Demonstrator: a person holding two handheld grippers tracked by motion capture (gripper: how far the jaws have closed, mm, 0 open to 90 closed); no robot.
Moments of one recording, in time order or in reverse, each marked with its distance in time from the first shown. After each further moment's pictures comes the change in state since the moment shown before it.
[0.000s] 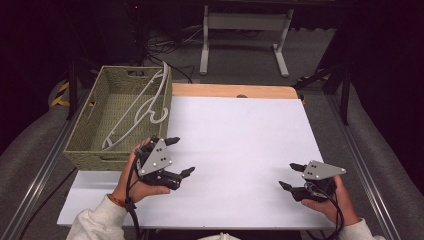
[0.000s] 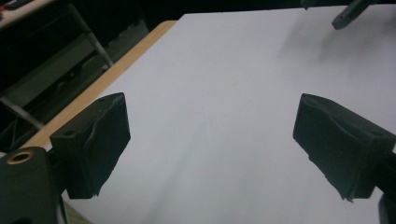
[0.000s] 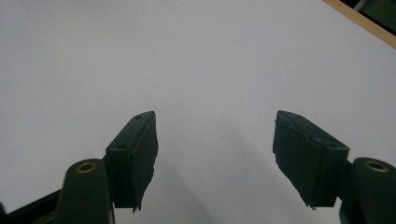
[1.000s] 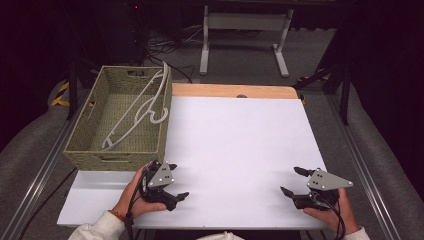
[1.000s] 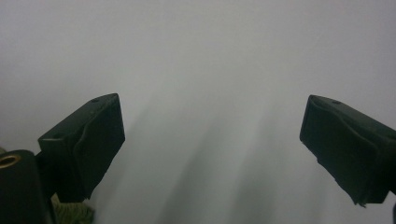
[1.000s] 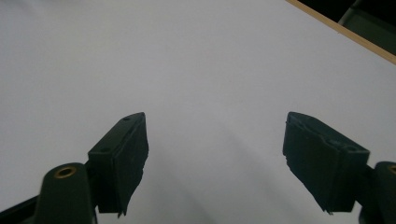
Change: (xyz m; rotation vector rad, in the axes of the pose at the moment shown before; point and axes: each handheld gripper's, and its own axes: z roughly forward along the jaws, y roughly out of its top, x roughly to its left) left arm -0.015 -0.079 0.024 0.201 -0.131 -0.134; right arm 0.012 -0.021 -0.005 -0.090 -0.041 0.015
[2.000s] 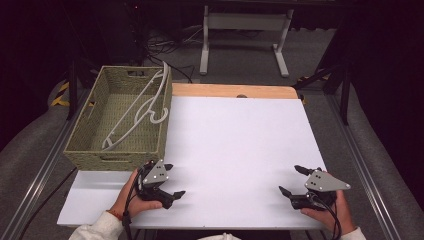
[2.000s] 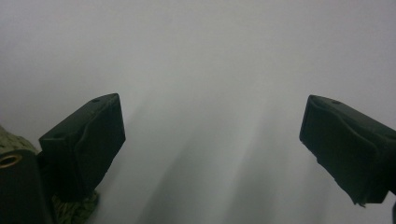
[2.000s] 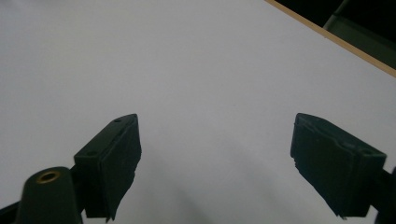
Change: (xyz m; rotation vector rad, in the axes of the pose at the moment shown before) left arm 0.009 -0.010 0.001 -0.006 0.004 -0.036; right arm 0.004 -0.002 0.006 -0.023 -0.048 0.000
